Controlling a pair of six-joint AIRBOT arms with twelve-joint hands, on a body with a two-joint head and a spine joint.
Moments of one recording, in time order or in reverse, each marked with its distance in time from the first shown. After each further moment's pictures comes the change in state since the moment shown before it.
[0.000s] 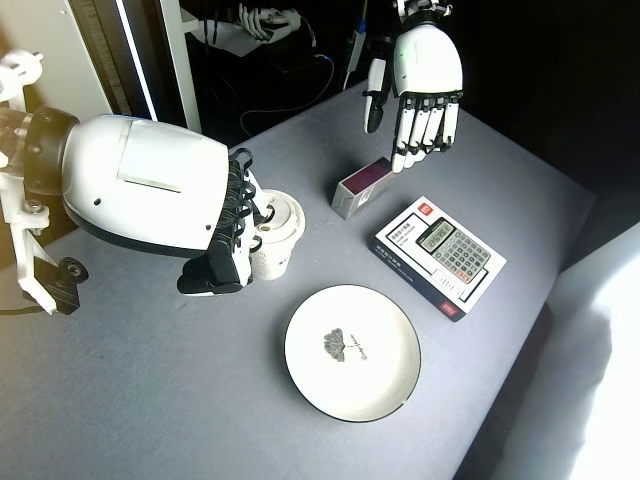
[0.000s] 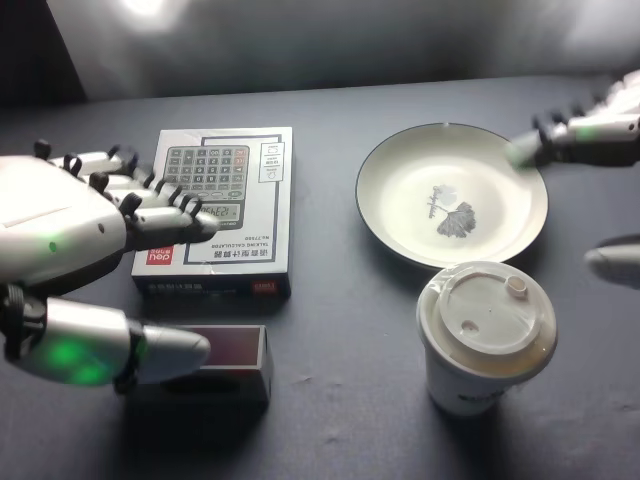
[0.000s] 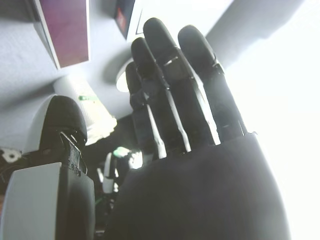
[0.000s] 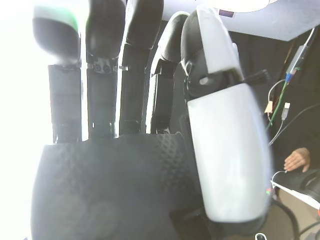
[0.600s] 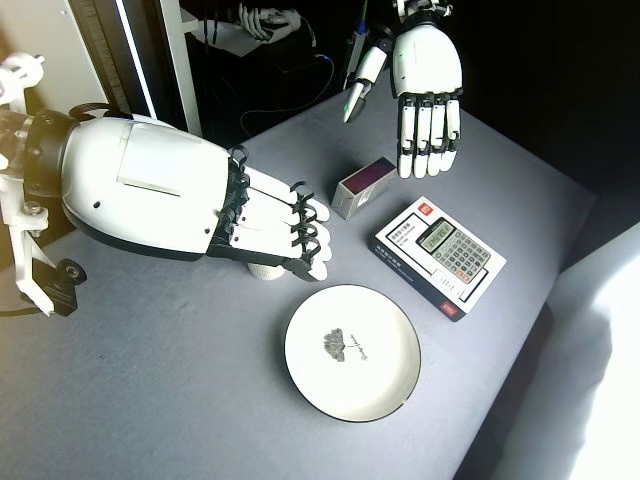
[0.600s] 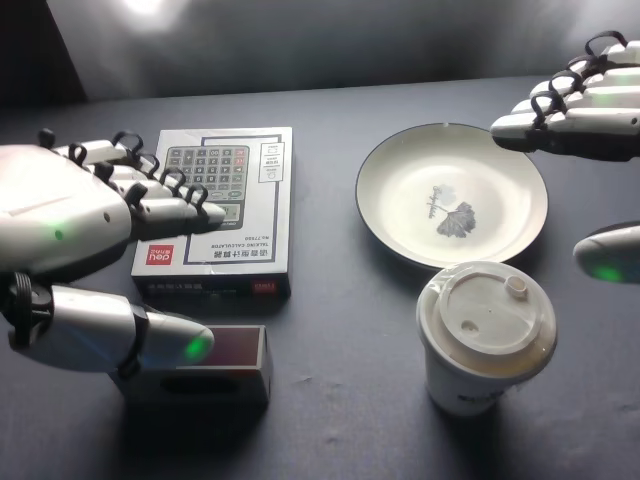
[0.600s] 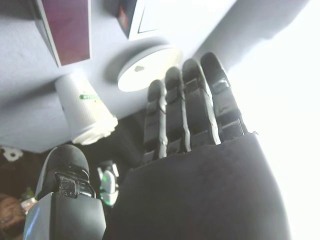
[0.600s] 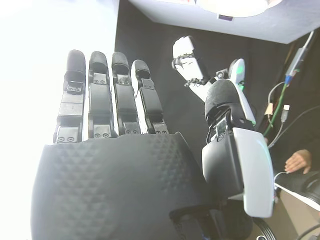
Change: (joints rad) left arm -0.048 -0.002 0.000 -0.090 0.048 0.098; right arm 0.000 0.000 -0.012 0.011 -0.015 0.063
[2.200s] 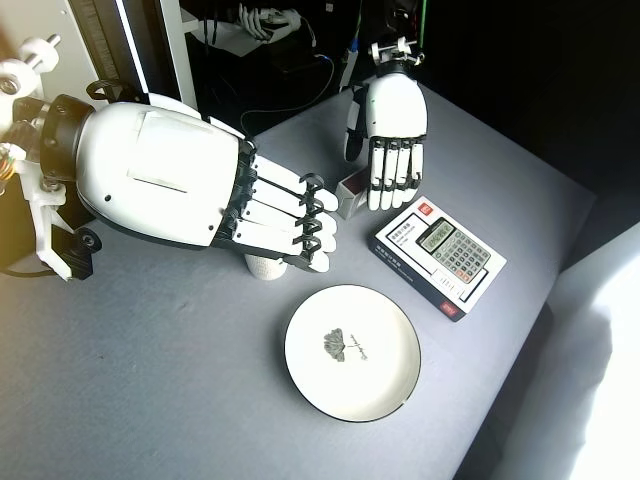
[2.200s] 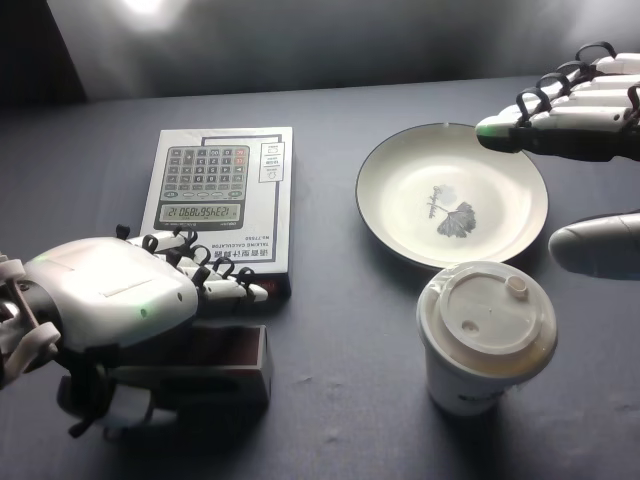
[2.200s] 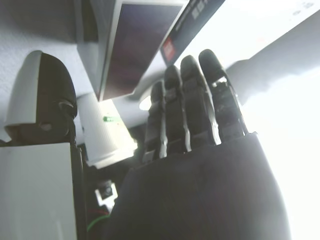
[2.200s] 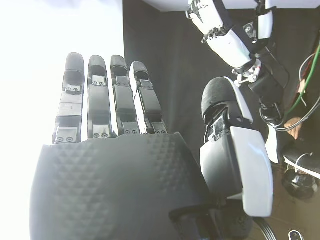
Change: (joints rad) left arm 0.203 -0.224 0.058 -0.280 -0.141 0.193; right arm 0.022 0.001 -0.049 0.146 -0.075 -0.049
